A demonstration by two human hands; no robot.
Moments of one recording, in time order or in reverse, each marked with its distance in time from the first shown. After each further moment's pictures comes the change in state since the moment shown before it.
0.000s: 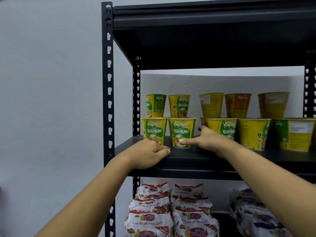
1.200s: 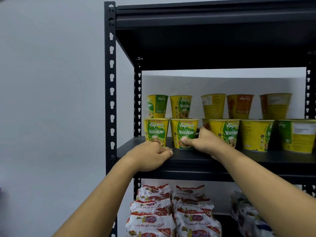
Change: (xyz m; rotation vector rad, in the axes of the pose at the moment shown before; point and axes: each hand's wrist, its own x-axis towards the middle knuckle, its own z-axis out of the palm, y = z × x) left_hand -0.002 0.003 0.003 -0.031 0.012 -0.054; right_hand 0.009 0.000 0.020 0.107 0.062 -0.065
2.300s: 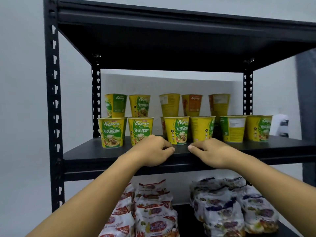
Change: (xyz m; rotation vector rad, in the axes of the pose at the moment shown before) left_hand 0.050 0.119 0.036 0.026 0.034 0.202; right_hand -0.079 0.081 -0.131 -0.701 -0.135 -0.106
